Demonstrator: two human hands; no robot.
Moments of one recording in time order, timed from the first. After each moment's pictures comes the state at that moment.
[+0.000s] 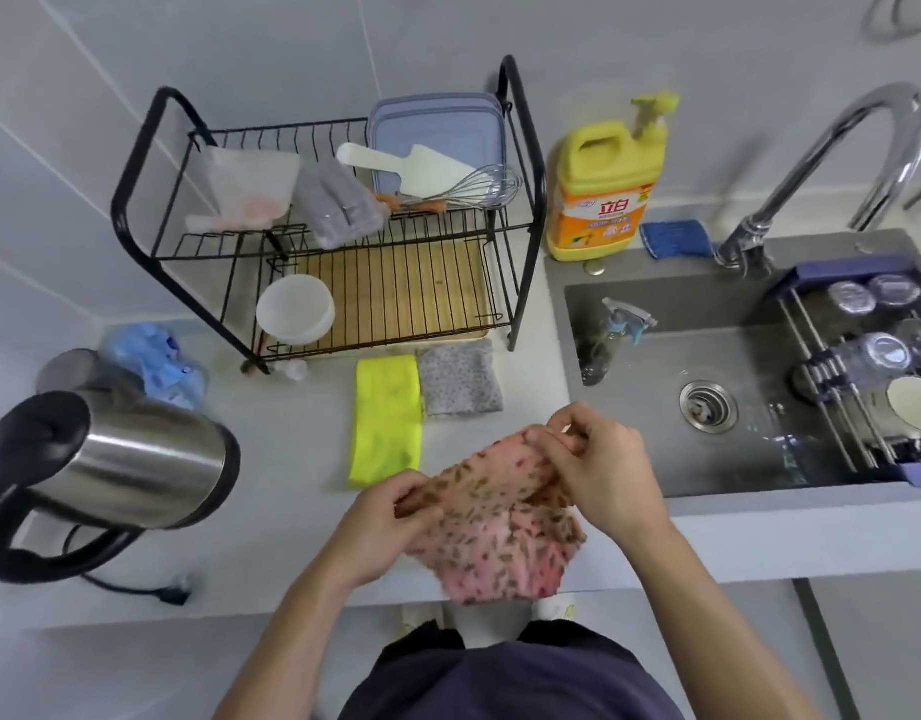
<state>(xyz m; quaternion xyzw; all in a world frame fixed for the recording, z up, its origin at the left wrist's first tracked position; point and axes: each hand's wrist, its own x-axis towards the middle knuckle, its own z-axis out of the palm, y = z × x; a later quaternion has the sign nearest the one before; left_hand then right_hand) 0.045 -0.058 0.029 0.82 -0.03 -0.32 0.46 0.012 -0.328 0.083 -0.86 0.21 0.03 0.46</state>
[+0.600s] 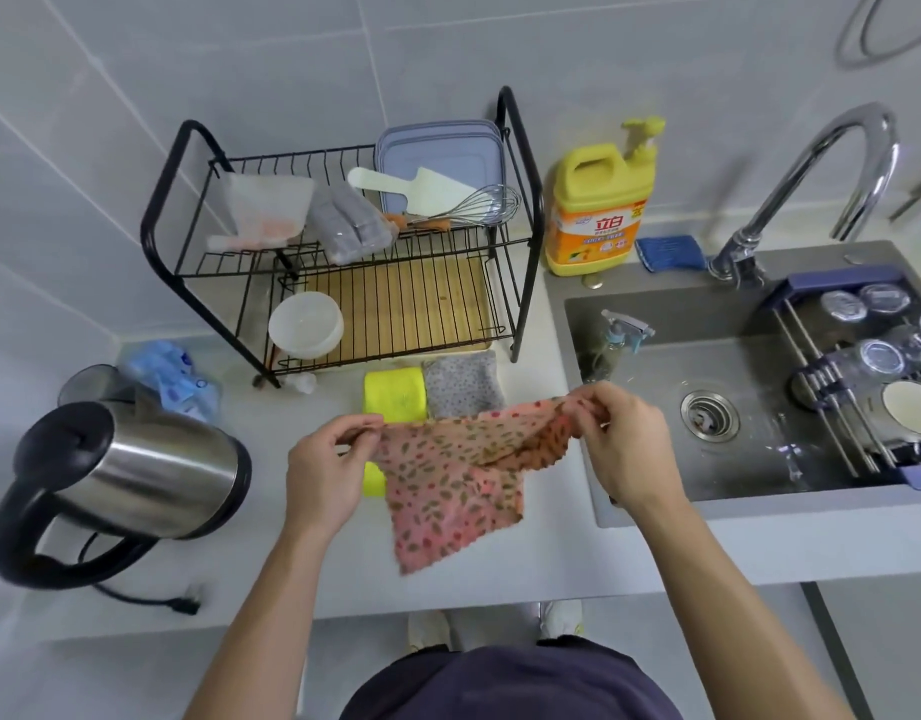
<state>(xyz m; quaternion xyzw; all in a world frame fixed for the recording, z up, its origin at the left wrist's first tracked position) 0.087 -0.040 0.079 0.87 0.02 -0.04 0.48 0.025 -0.343 0.093 -0.91 0.18 -0.07 0.36</state>
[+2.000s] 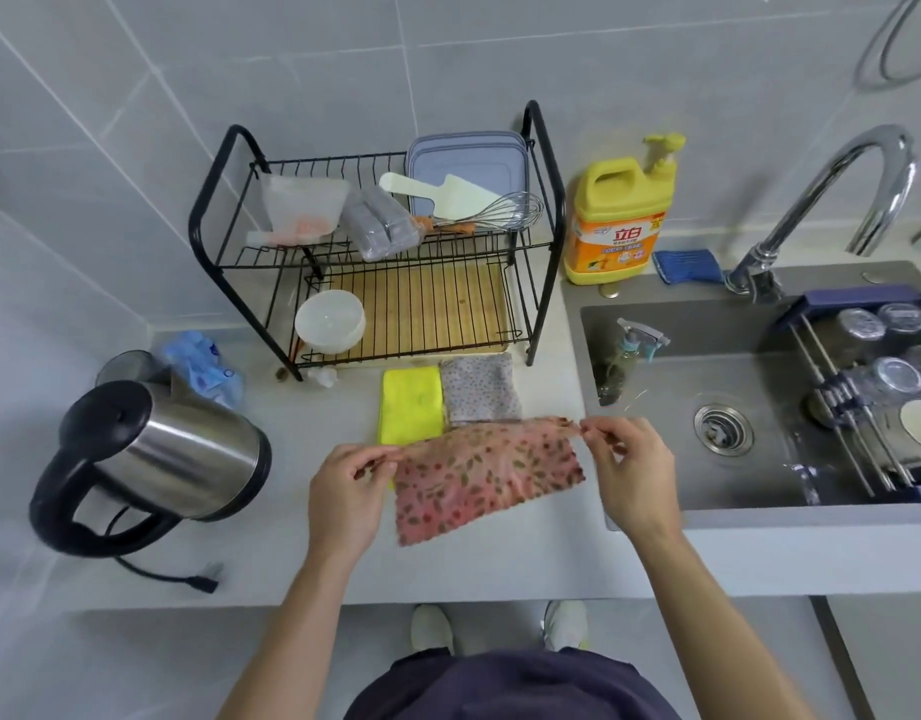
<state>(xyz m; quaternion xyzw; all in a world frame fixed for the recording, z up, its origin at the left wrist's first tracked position) 0.054 -0.026 0.041 0.89 0.04 -0.03 0.45 0.003 -0.338 0.041 -0.87 0.23 -0.09 0.43</state>
